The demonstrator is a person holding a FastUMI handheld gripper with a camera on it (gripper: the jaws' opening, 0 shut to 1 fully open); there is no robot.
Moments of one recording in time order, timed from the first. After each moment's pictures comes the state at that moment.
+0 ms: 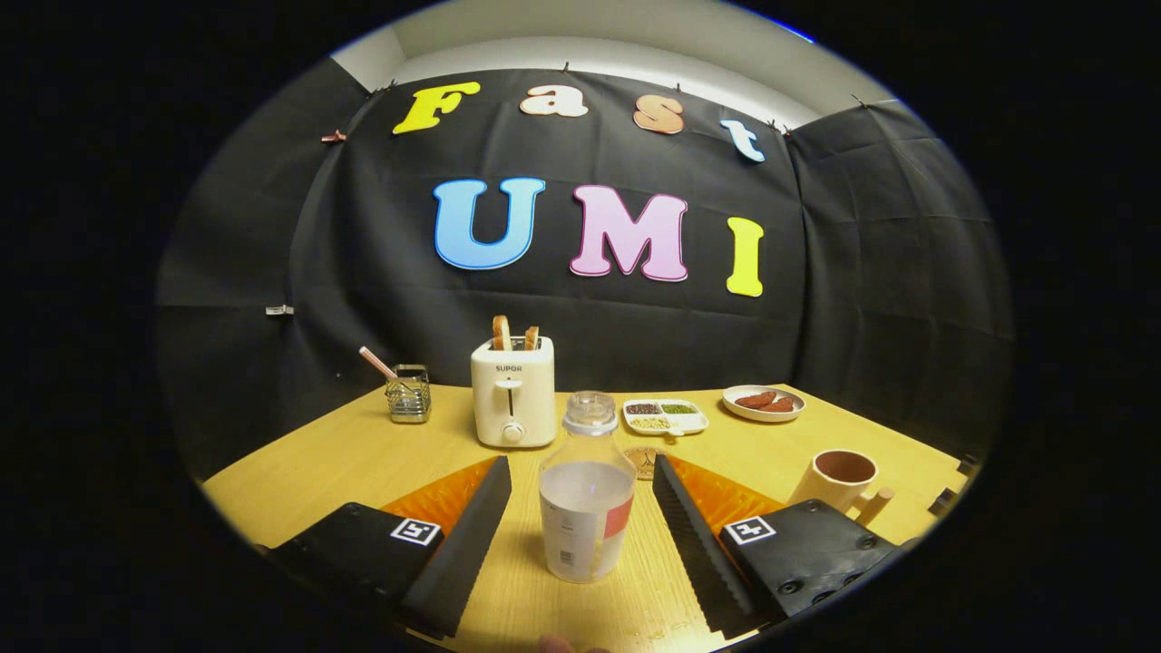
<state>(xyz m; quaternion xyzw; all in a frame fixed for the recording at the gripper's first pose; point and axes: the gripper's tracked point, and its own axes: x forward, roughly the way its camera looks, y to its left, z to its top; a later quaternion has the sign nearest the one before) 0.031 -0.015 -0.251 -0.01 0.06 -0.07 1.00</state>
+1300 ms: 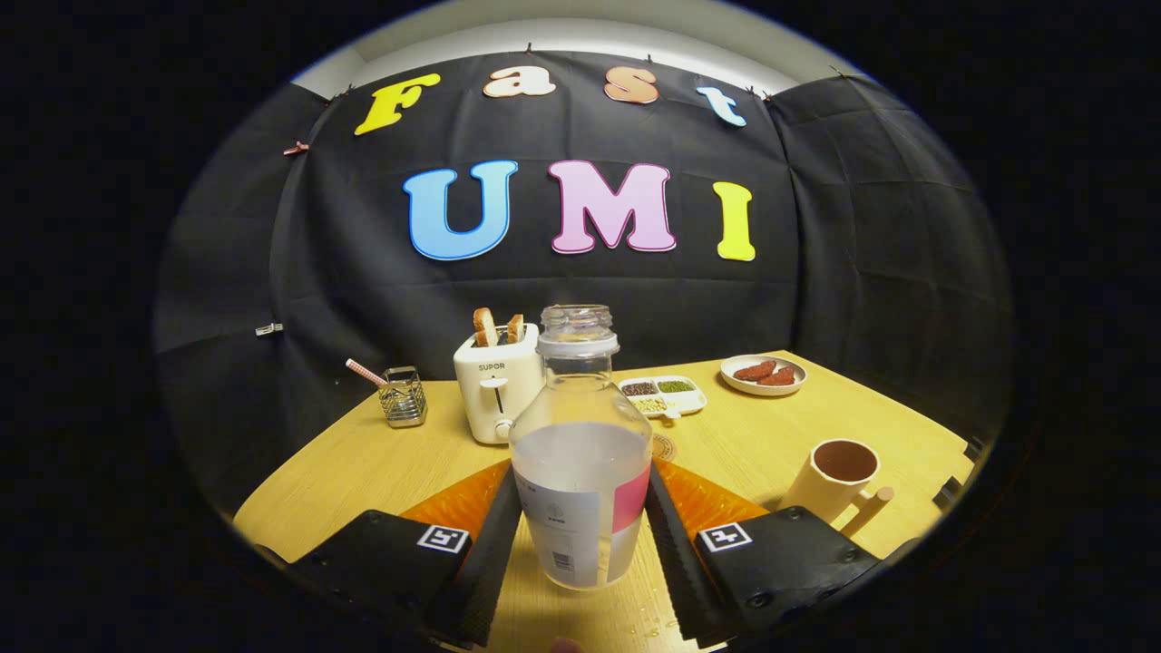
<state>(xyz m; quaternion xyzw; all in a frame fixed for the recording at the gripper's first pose) 0.030 -0.043 -0.217 0.05 0.12 -0.07 0.99</state>
